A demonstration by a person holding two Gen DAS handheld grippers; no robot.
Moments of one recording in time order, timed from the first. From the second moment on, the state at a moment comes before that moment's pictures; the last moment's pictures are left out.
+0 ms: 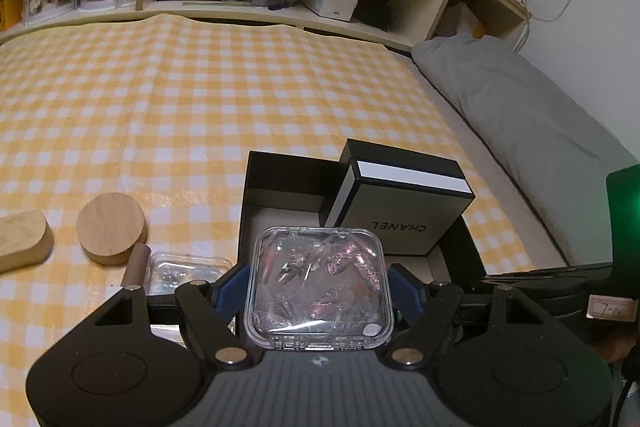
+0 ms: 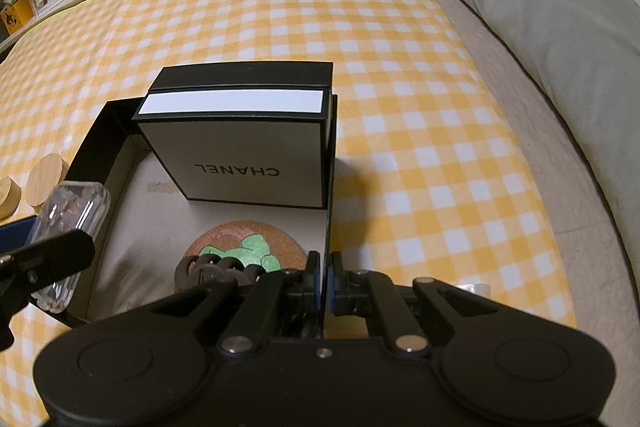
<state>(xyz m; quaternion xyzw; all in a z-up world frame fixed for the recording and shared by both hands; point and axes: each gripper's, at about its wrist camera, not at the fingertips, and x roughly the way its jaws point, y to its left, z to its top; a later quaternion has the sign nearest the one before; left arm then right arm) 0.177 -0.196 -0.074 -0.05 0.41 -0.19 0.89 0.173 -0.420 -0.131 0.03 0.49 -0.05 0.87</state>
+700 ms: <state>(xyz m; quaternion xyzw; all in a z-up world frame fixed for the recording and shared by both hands) 0.177 -0.197 -0.074 -0.03 0.43 -0.18 0.89 0.173 -0.418 -0.132 0.03 0.49 -0.05 0.87</state>
